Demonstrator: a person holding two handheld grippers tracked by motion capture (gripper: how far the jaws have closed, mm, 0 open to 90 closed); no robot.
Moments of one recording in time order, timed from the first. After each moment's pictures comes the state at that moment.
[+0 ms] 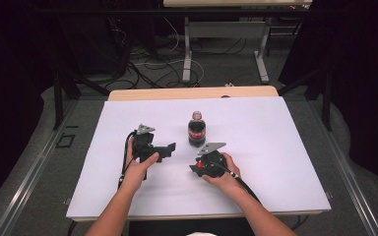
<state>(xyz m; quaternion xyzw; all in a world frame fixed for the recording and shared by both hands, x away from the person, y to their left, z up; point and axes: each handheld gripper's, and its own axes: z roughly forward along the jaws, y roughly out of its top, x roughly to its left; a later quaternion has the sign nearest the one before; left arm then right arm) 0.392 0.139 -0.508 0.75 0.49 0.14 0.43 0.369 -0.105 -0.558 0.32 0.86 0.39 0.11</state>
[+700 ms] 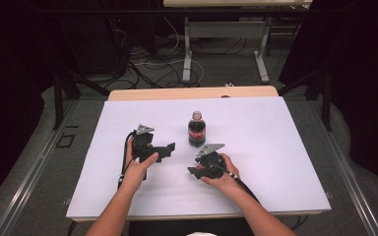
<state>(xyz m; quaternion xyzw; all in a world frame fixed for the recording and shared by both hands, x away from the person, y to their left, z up) 0.393 0.140 -0.508 0.74 0.49 0.14 0.43 0.369 -0.104 -0.560 0.31 0.85 0.40 0.11</state>
